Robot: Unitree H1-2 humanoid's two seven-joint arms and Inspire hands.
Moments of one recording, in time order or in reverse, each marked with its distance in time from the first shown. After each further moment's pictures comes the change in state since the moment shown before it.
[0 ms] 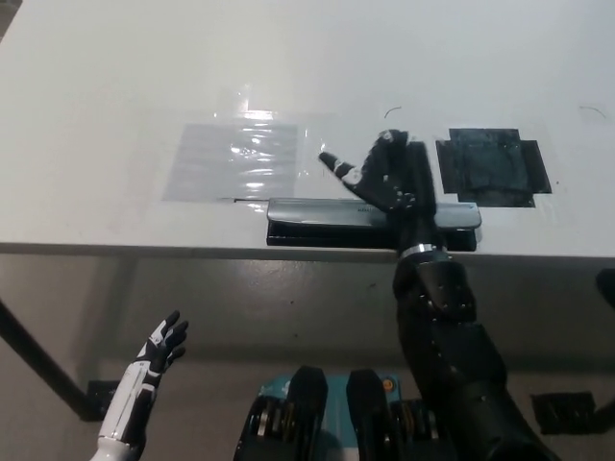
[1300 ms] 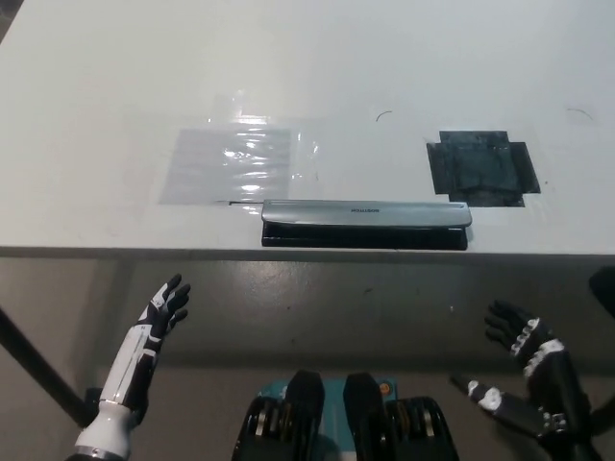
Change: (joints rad) left_arm -0.078 0.007 0.003 -0.003 -0.011 0.004 -0.001; right_arm 0.791 -0.235 0.143 -0.734 -0.004 0.238 0.105
